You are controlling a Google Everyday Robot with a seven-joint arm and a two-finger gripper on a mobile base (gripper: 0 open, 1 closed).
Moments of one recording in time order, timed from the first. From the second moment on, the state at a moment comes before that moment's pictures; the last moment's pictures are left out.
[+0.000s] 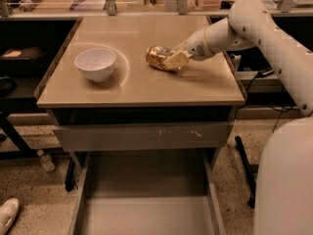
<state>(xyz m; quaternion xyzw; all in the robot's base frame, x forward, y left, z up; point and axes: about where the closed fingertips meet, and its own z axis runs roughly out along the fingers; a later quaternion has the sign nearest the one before) 0.747 -0.072 0.840 -0.48 0.75 0.24 0.39</state>
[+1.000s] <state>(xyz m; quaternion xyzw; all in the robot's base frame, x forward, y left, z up) 0.704 -0.068 0.871 -0.50 0.71 0.24 0.43</state>
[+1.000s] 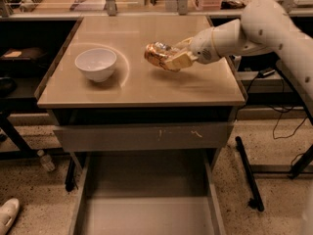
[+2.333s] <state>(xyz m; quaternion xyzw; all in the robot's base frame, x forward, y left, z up) 0.461 -0.092 0.823 -0.58 0.65 0.15 0.46</state>
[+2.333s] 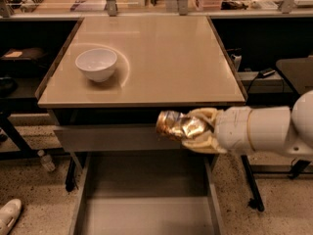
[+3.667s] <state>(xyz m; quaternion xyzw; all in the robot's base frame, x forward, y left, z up) 0.439 -0.093 0.639 -0.55 0.73 0.19 0.37</state>
